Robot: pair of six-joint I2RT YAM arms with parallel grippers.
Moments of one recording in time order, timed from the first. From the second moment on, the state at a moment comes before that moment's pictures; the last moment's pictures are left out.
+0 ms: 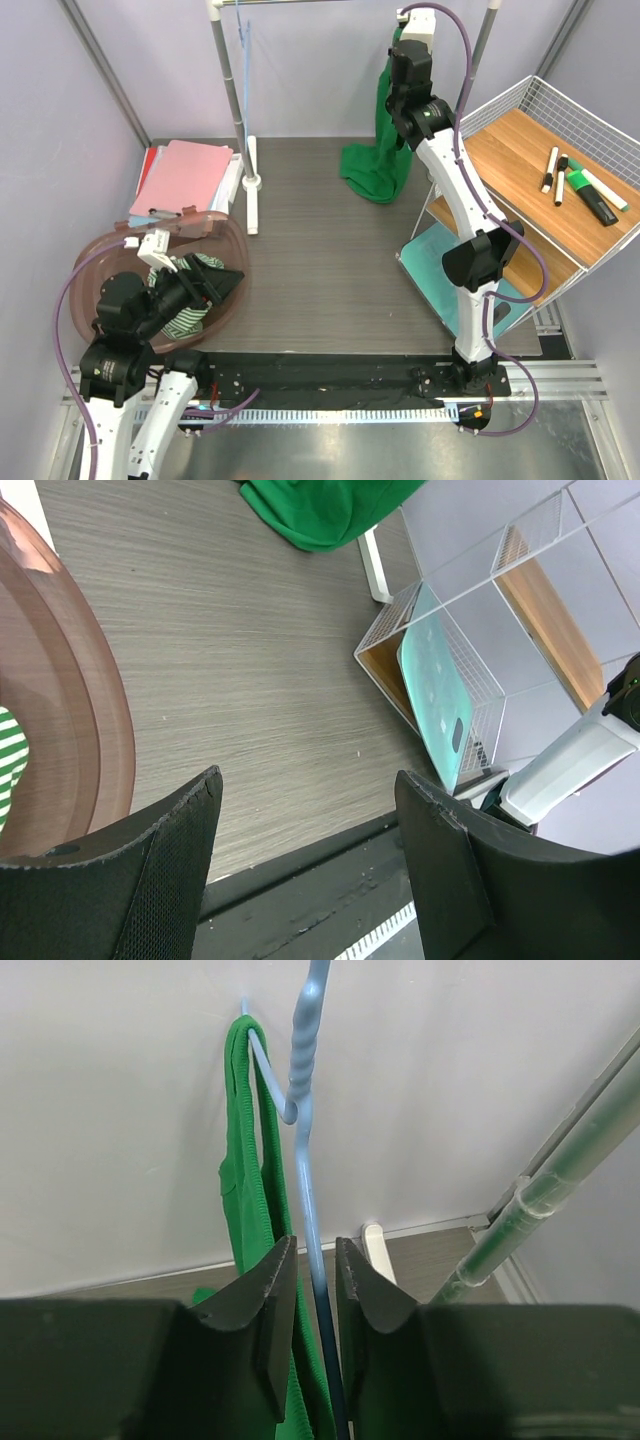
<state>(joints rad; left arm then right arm) -0.16 0.38 0.91 -0.80 0.40 -0.61 0.41 2.06 2.39 -0.38 0.68 -0.05</state>
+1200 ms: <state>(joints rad) -0.16 0.38 0.90 -0.80 0.42 -0.65 0.41 1.85 2.35 -0.51 0.47 0.23</state>
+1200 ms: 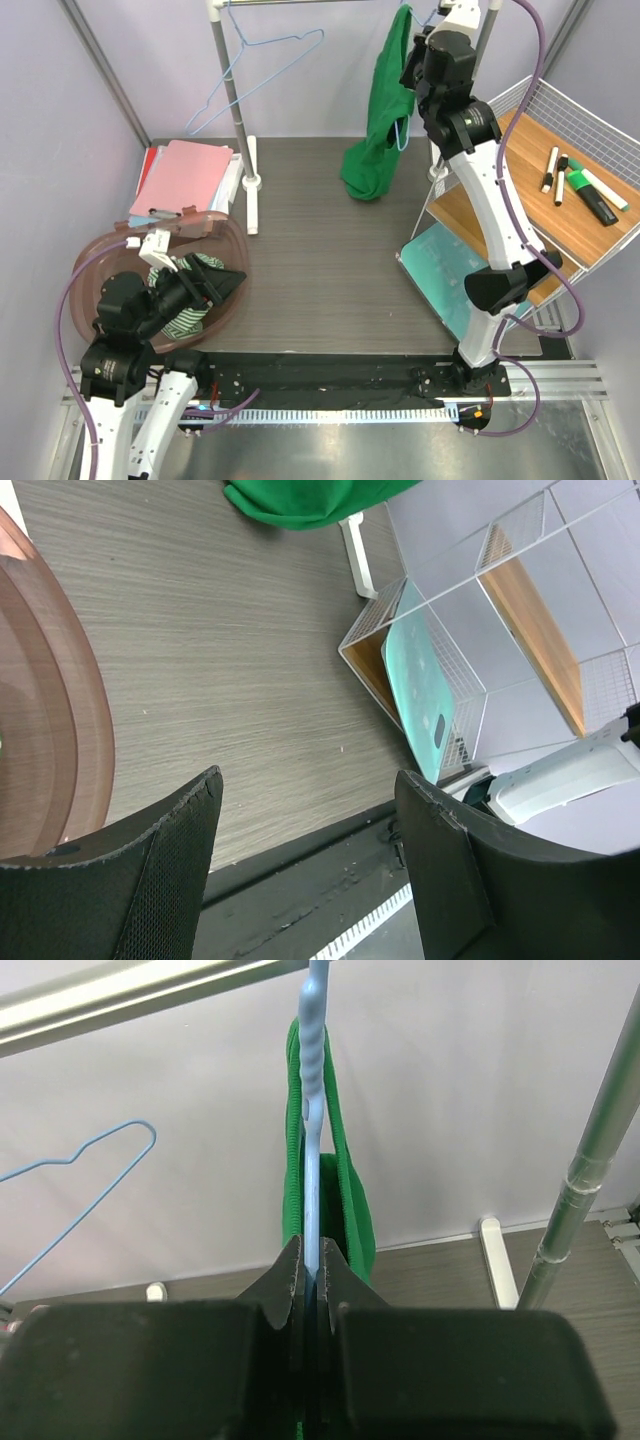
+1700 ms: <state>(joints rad) -0.16 0.39 0.85 -0.69 0.53 -0.69 0.53 1.60 1.98 -0.51 0.42 0.23</state>
